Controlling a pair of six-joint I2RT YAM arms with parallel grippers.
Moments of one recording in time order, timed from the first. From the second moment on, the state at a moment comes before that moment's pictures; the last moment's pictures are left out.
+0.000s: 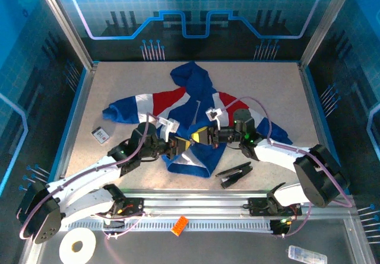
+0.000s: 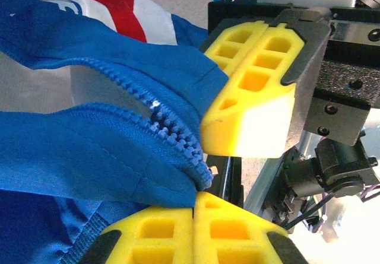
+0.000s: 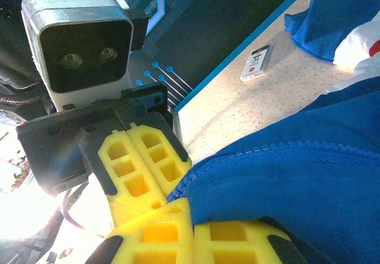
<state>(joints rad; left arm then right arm) -0.68 0.99 0.53 0.02 0.41 -0.52 0.56 1.39 0.56 0.60 -0.91 0.58</state>
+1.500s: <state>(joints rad) -0.69 0.93 0.49 -0.03 0.26 -0.67 0.63 1.22 0.34 0.60 -0.49 0.74</state>
